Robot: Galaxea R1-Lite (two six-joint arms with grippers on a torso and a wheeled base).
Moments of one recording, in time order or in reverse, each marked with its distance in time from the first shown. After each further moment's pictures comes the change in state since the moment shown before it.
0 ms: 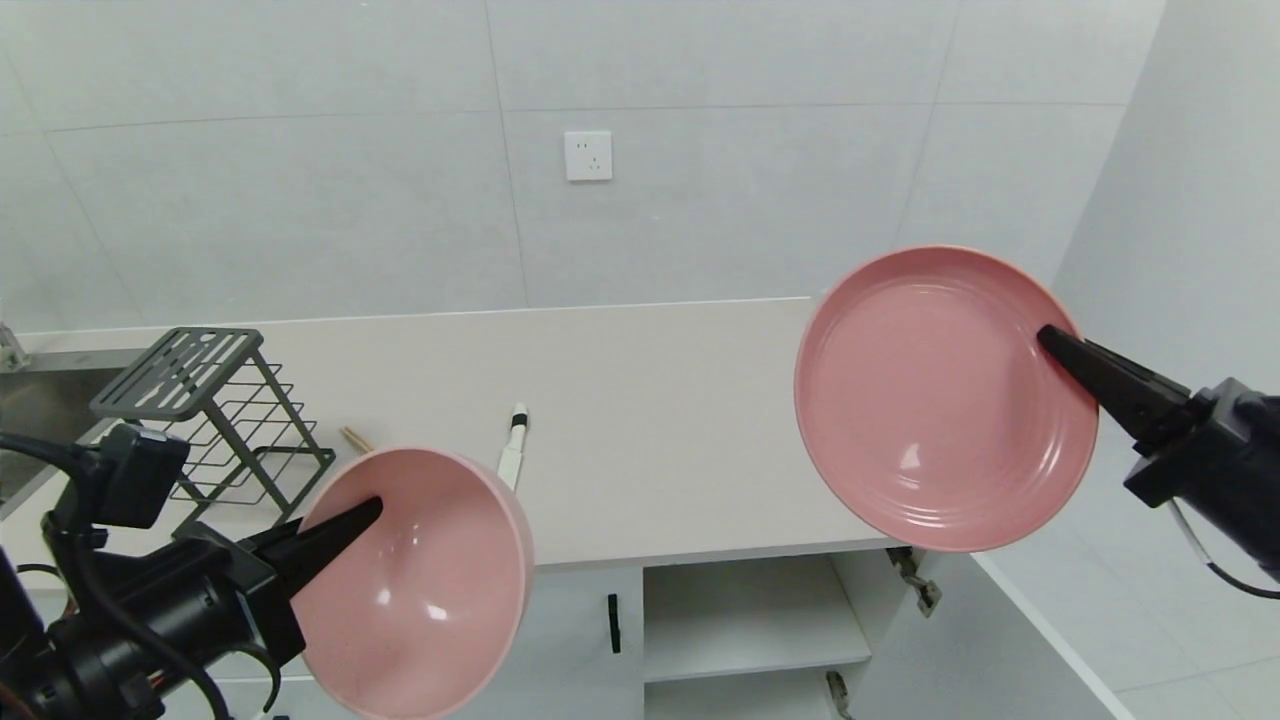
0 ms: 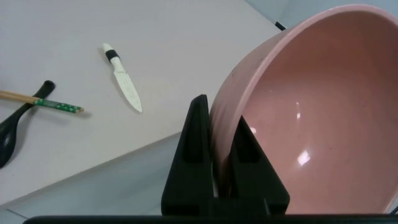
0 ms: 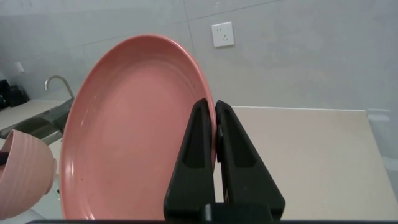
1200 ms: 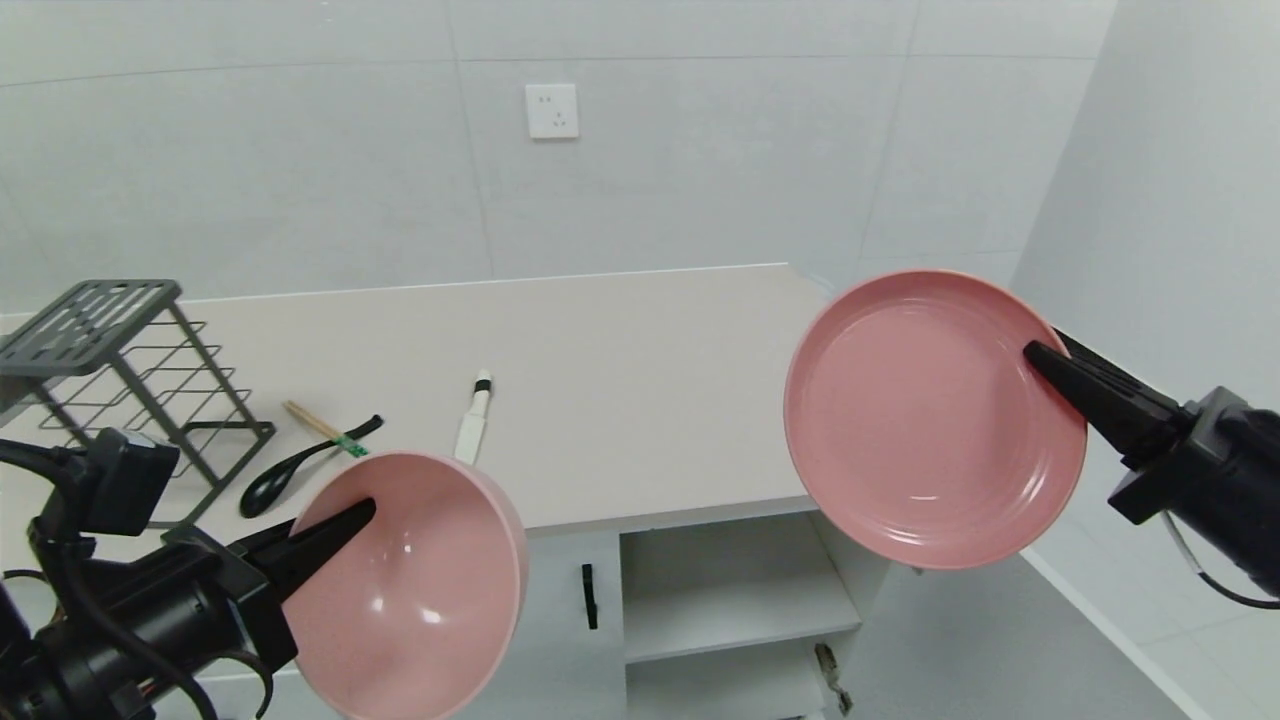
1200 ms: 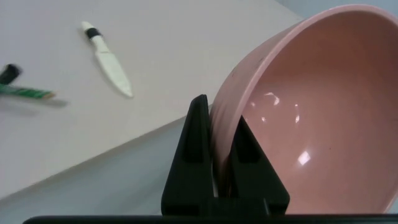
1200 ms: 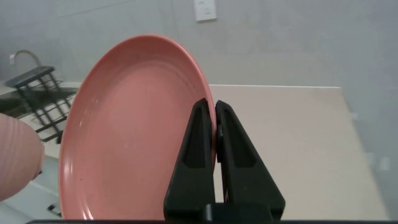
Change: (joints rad) left arm 0.001 -0.015 0.009 0.000 0.000 0.036; right arm 0.008 0.017 0.019 -0.002 0.000 -0.069
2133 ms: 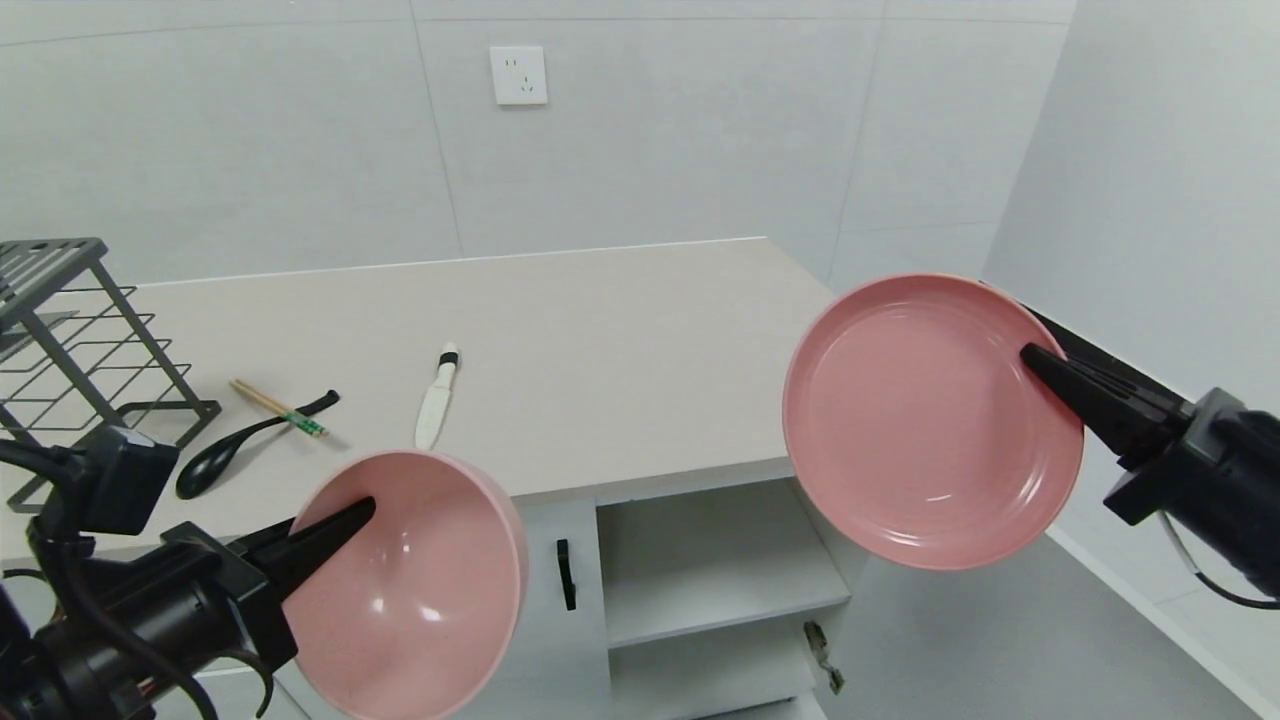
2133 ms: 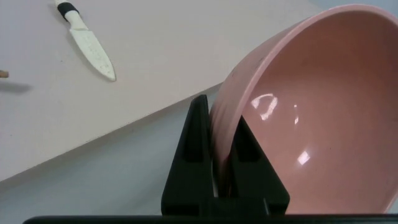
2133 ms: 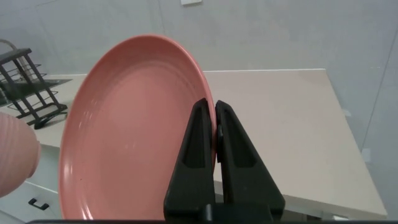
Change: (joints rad) left arm 0.005 0.000 0.000 -0.003 0.000 0.000; right arm 0.001 0.008 0.000 0.000 0.000 -0.008
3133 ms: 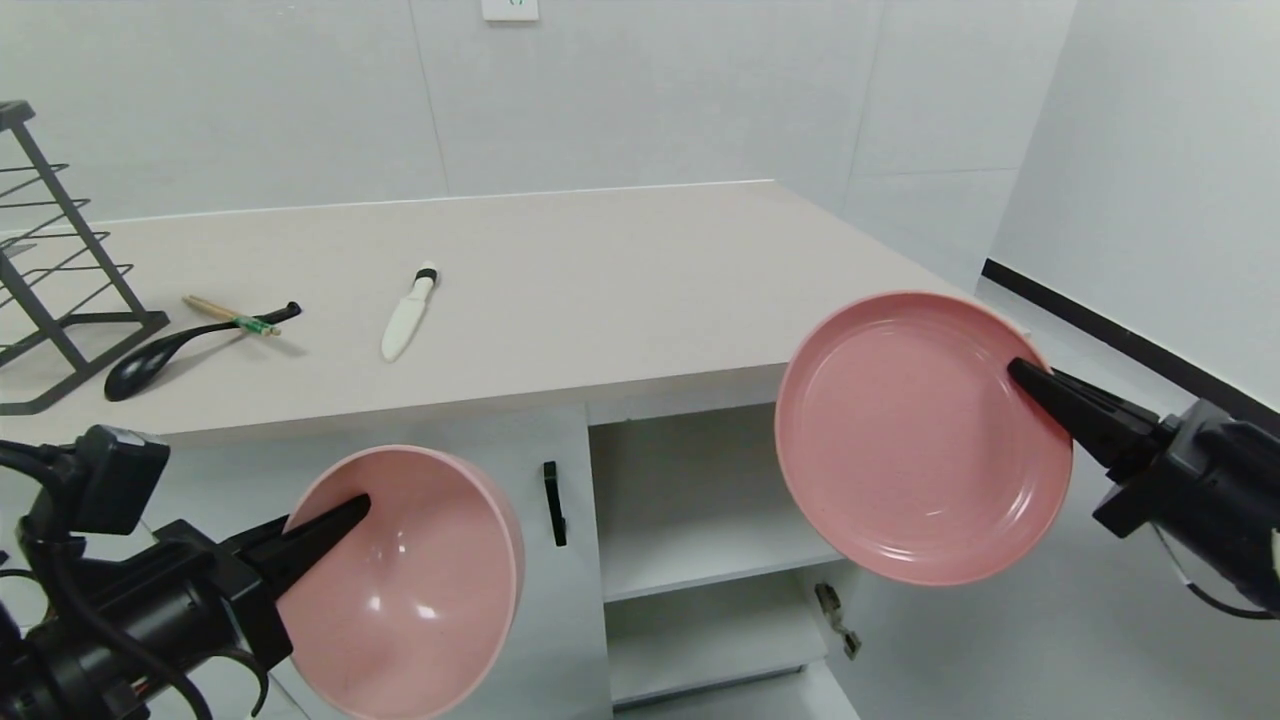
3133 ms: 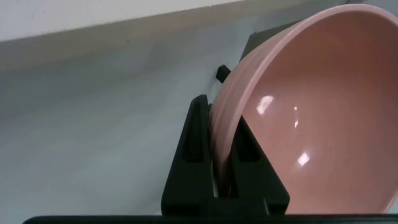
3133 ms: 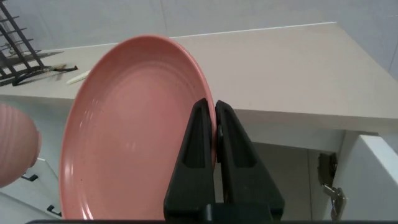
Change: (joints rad) left arm 0.005 -0.014 -0.001 0.003 0.002 0.009; right arm 0.018 0.015 0.017 0.001 0.000 -0.001
